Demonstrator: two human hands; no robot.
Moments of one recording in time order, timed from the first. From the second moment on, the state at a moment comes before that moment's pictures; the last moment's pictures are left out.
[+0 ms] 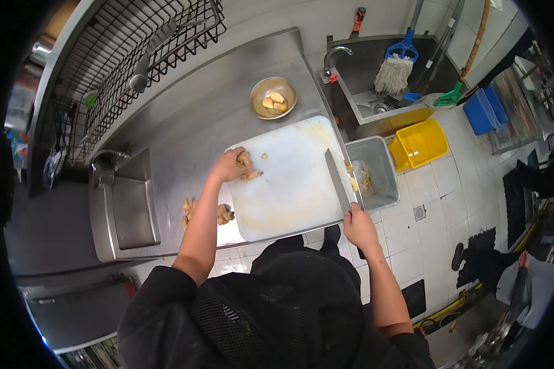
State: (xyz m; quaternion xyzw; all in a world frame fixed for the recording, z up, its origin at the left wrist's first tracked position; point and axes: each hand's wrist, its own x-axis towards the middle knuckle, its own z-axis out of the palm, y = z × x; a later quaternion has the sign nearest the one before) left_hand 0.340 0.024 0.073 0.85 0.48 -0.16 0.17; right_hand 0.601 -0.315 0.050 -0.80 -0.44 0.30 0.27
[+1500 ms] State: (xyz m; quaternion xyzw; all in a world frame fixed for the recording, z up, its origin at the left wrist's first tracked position) left_hand 0.339 -0.106 0.030 0.85 0.35 0.18 0.34; right_hand 0.557 -0.264 0.116 -0.71 -0.63 0.33 0.02
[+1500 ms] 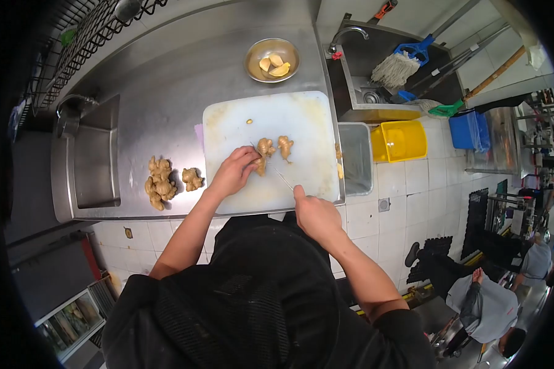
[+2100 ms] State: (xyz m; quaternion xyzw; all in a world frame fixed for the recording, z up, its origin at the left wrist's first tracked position) left_hand 0.343 -0.114 0.029 0.82 0.34 0.22 0.41; right_hand 0.561 -0.224 0.057 -0.72 -0.60 0.33 0.09
